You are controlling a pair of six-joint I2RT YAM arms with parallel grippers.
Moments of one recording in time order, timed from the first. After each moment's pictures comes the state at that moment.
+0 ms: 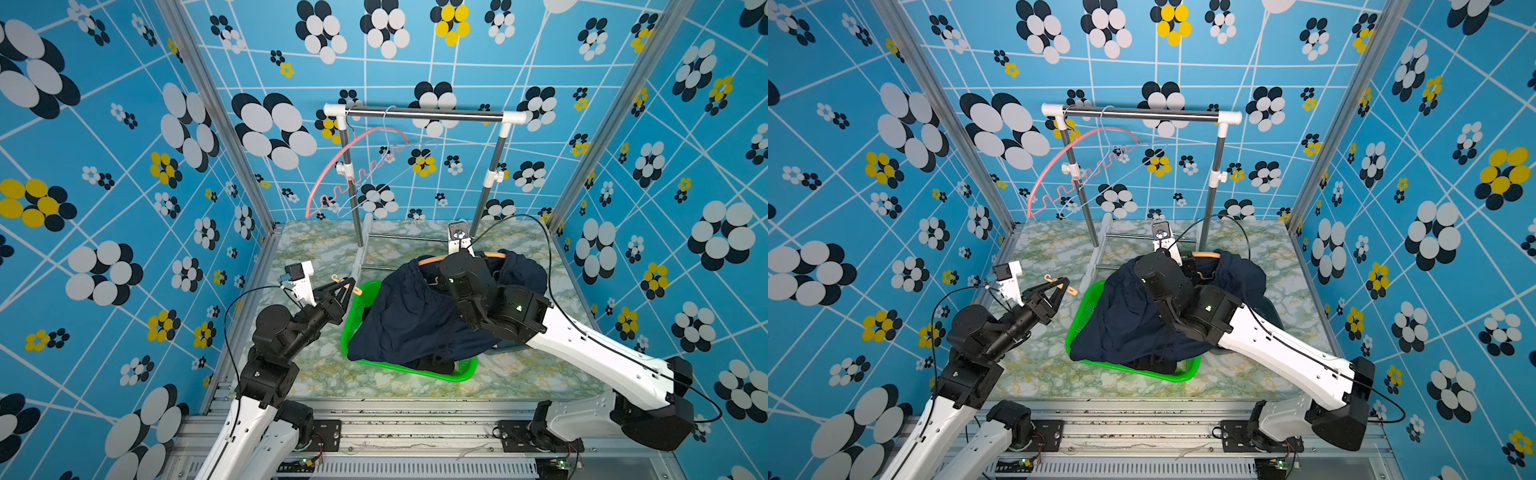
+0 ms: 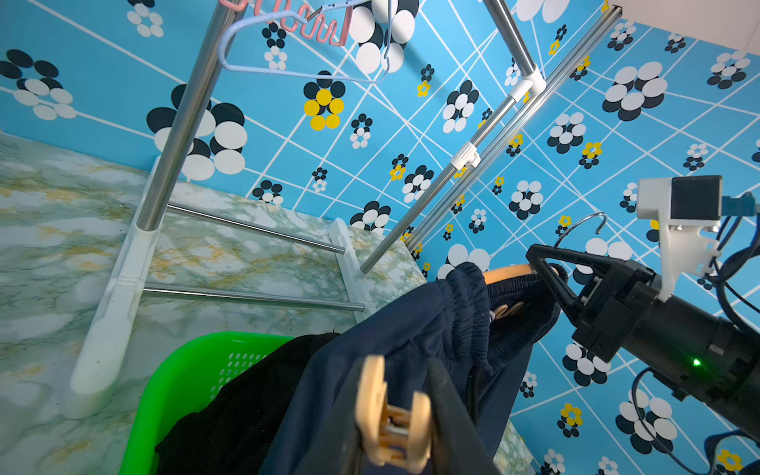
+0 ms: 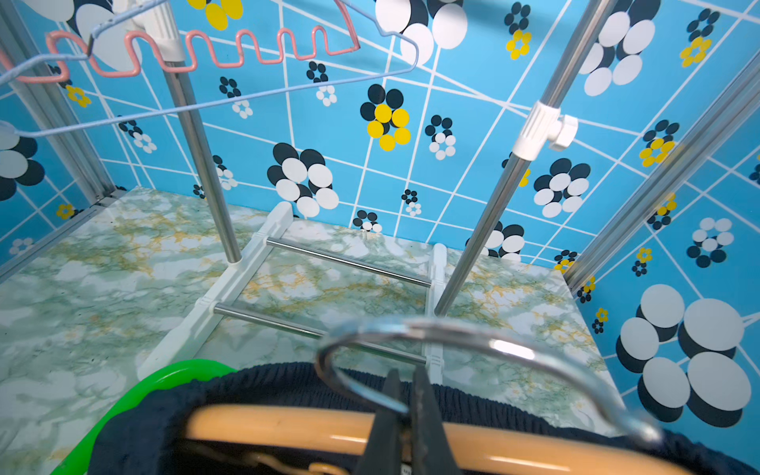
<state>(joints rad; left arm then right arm) -0.28 0.59 0.66 -0.02 0.35 -0.68 1.03 1.38 1.50 -0.56 1.00 0.17</state>
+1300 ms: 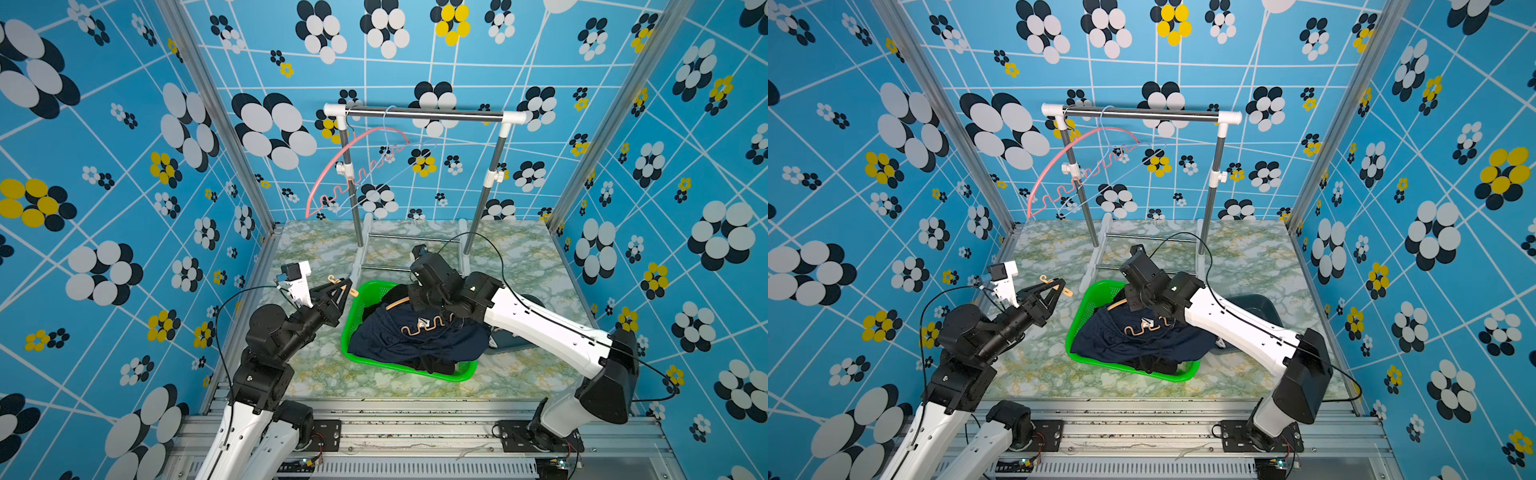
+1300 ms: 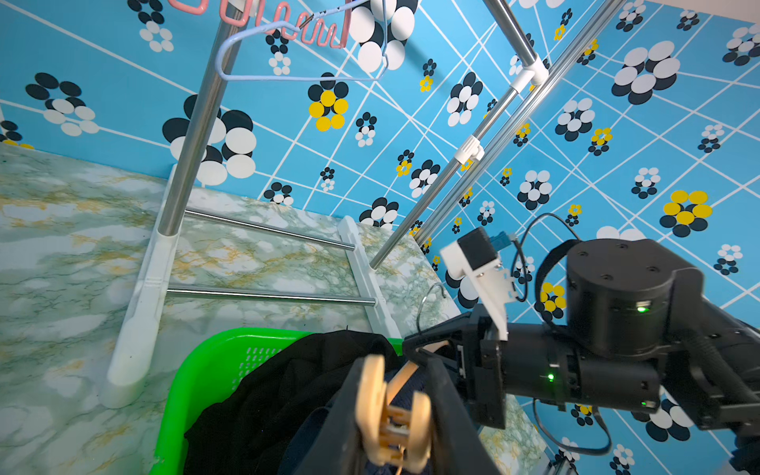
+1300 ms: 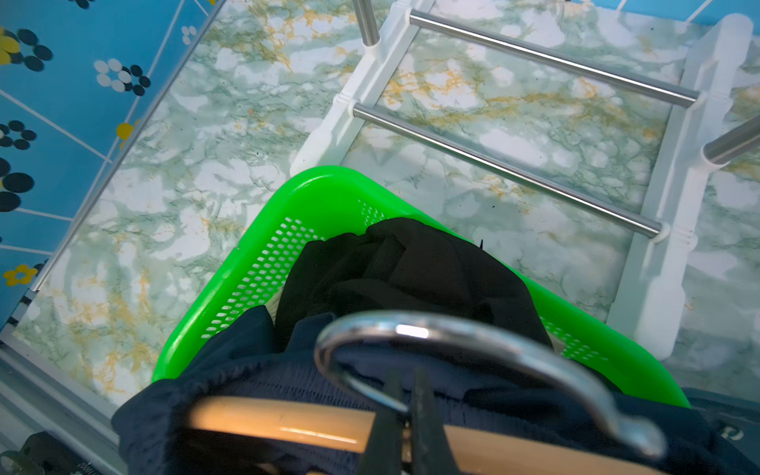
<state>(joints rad) -0.27 0.57 0.71 -0.13 0.36 -0.63 0.91 1.62 1.49 -0.73 0.27 0.45</state>
